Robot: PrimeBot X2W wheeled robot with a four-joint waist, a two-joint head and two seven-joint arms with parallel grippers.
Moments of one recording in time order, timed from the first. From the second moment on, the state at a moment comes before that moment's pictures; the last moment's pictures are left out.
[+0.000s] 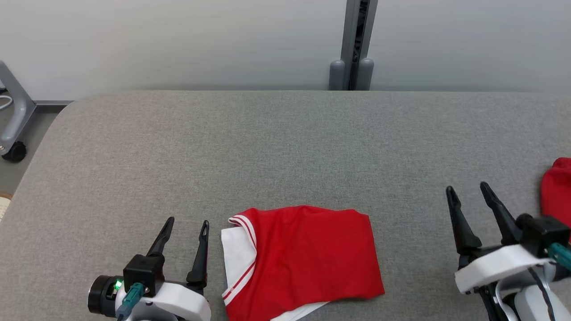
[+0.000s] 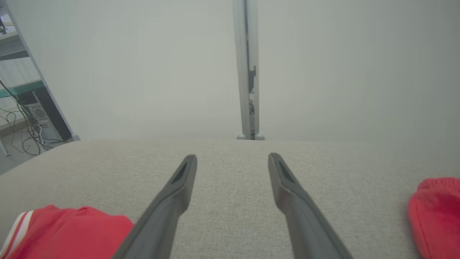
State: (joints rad) left arm -0.08 0.05 -0.15 0.33 -0.13 -0.03 -0.26; right arm -0.19 -0.22 0.19 0.29 0.37 0.13 -0.21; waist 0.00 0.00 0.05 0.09
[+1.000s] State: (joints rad) left arm -0.07 0.05 -0.31 0.24 -0.19 -0.03 -0.26; right arm -0.07 -0.11 0.07 0.24 0.25 0.13 -0.26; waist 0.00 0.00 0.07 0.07
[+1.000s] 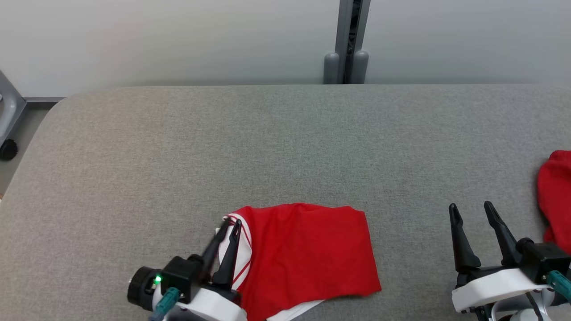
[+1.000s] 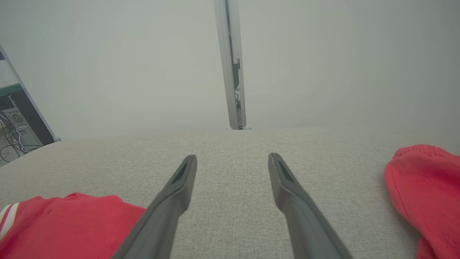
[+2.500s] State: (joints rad) left arm -0.36 0.05 -0.45 0.84 -0.43 0.11 -0.26; right arm -0.12 -0.12 0.10 0.28 0.28 0.13 -0.26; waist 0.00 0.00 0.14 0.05
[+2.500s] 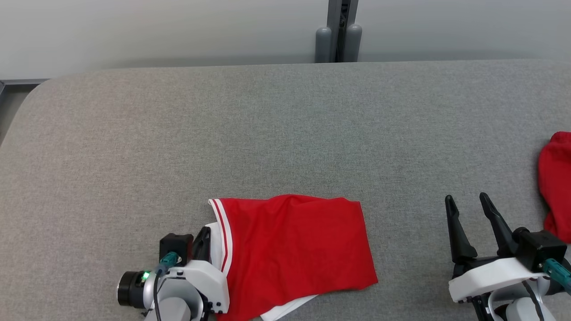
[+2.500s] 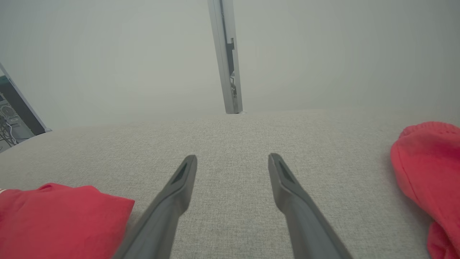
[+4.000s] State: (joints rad) left arm -0.33 0.05 -0.46 0.78 -0.43 0.07 -0.26; right arm -0.13 -0.12 0.10 0.31 0.29 0.13 -0.26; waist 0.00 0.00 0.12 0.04
